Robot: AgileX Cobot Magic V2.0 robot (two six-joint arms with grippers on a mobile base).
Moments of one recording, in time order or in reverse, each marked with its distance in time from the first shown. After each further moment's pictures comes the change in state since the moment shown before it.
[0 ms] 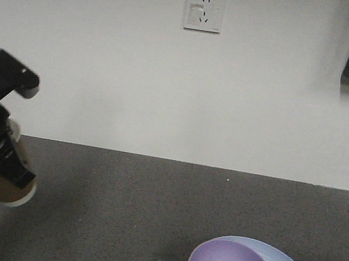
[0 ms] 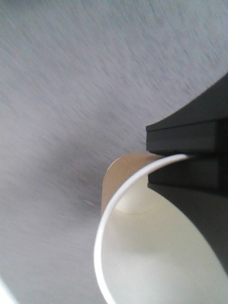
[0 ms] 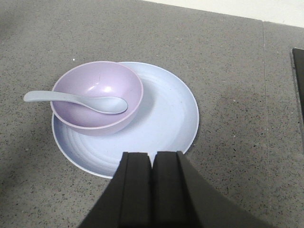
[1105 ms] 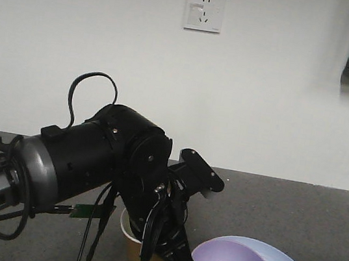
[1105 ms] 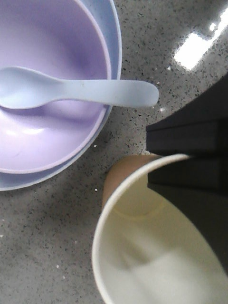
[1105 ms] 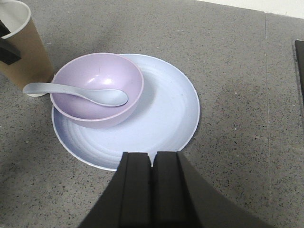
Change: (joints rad) left arm -0.397 0.506 -0.324 -0.046 0.082 -0.039; right arm 0.000 0.000 0.000 0.000 0.025 0.000
